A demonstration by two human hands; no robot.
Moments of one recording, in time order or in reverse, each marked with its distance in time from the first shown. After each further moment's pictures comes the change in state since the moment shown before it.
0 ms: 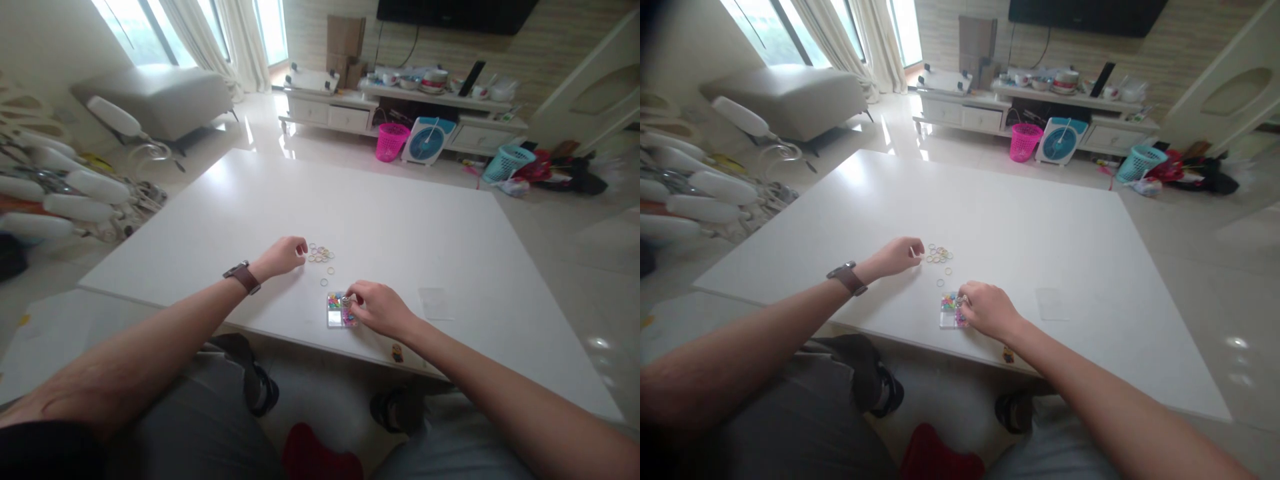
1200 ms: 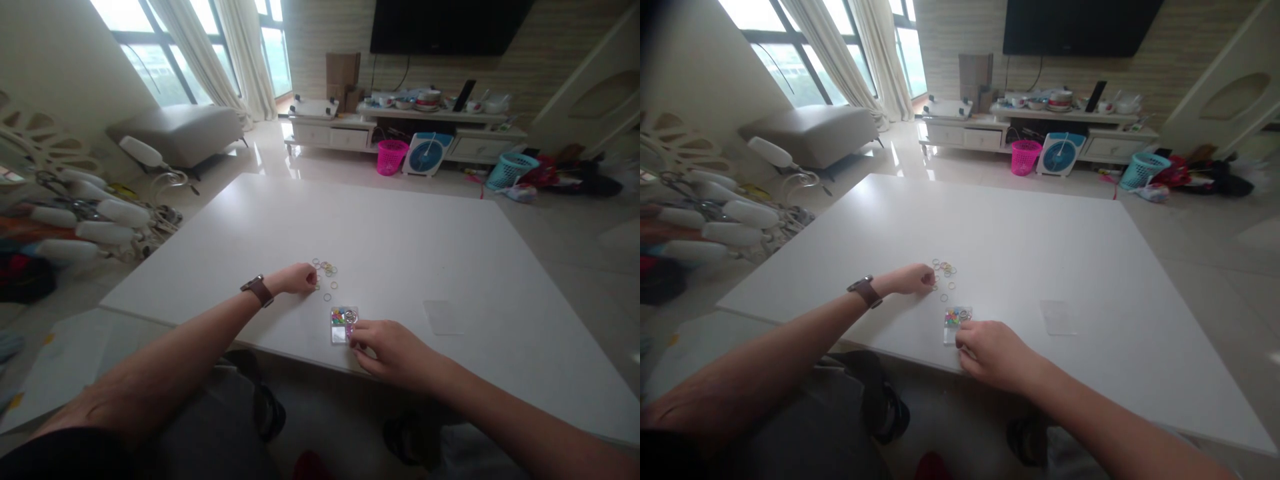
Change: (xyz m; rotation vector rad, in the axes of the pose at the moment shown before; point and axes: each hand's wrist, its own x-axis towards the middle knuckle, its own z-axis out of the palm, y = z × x) left_hand 0.014 -0.004 0.020 0.122 -0.344 0.056; right_hand -0.034 -0.027 -0.020 0.051 -0.201 -0.213
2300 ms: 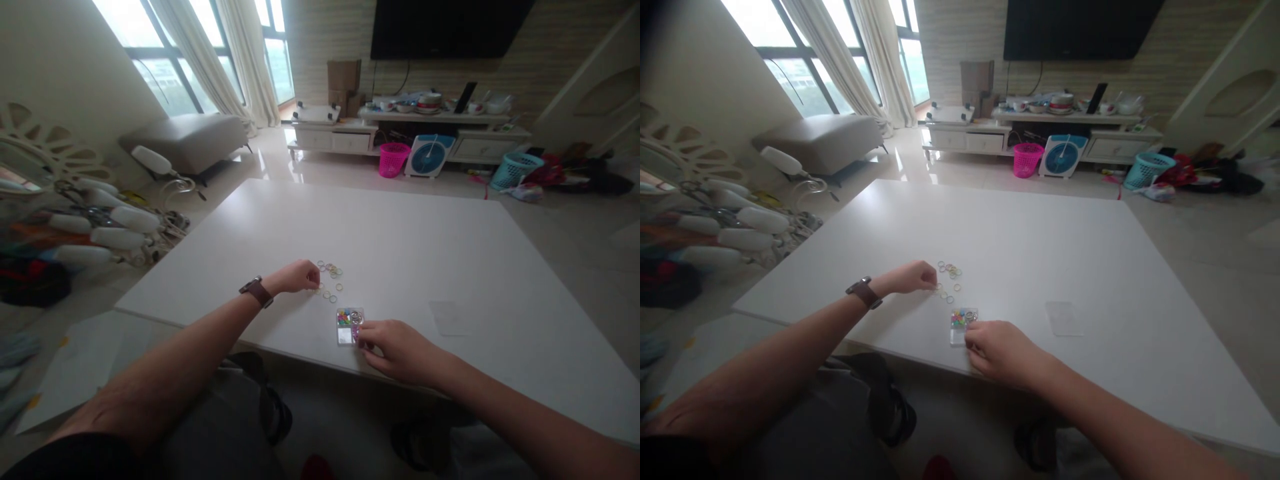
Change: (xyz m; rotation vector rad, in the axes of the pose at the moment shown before) left_hand -0.016 0.005 -0.022 -0.105 0.013 0.044; right_hand 0.001 0.006 0.003 -0.018 -0.042 -0.004
